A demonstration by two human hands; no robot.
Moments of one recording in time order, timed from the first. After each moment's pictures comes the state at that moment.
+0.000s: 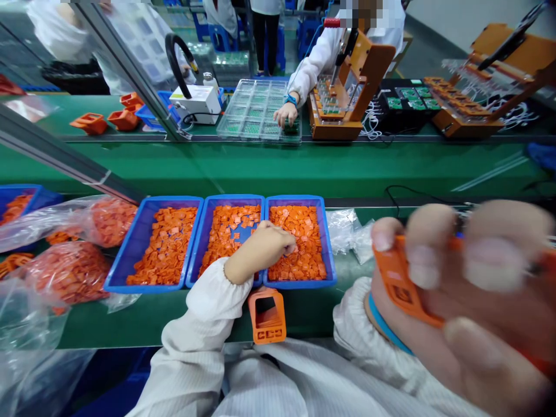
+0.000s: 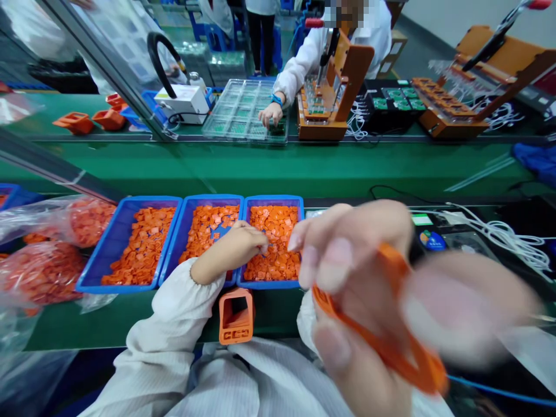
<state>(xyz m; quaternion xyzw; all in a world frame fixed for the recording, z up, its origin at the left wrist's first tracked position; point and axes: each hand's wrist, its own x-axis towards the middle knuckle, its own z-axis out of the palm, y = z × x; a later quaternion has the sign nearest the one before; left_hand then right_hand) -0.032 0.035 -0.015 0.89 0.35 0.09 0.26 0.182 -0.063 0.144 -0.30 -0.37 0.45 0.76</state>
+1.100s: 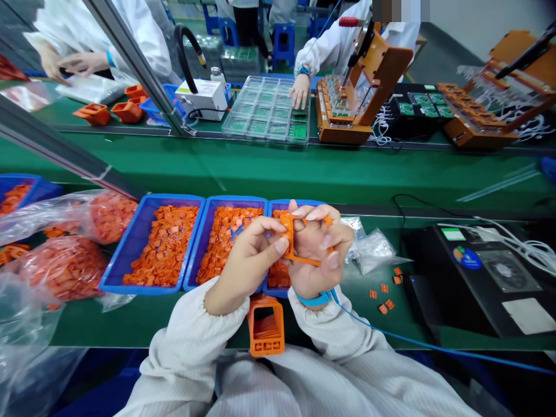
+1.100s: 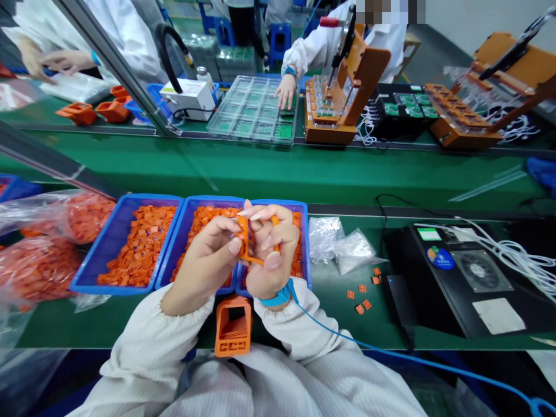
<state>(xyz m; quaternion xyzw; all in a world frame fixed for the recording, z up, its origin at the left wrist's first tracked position) -0.025 -0.002 0.030 0.42 0.30 0.55 0.66 0.066 0.011 0.043 -0.22 -0.37 0.38 0.82</state>
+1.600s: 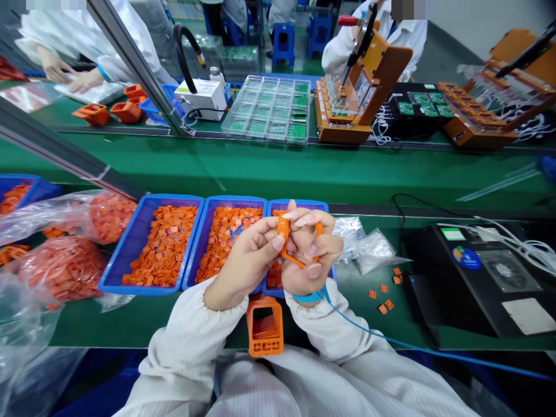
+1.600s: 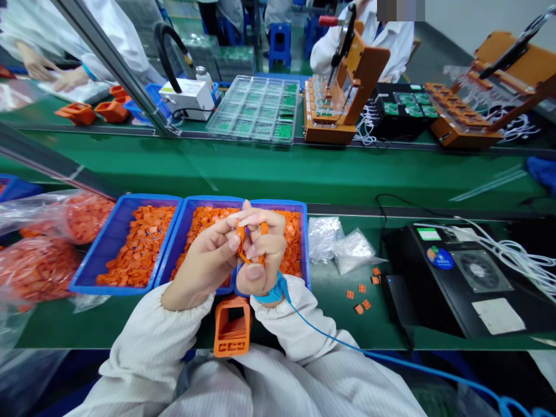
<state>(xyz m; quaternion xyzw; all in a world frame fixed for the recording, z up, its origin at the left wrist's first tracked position) -0.025 0.001 0.036 0.33 0.28 0.51 0.74 0.057 0.020 0.026 -0.21 -0.42 0.29 0.83</state>
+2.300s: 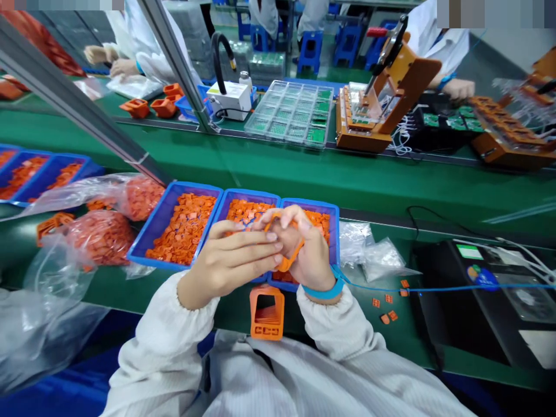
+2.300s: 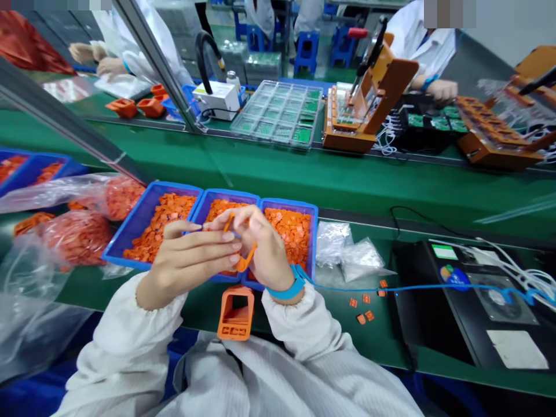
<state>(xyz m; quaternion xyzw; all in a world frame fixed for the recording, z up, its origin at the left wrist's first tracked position) -0.105 -0.029 0.048 0.90 0.27 0.33 -0.09 0.084 0.006 0.048 -0.12 -0.33 0.78 0.52</state>
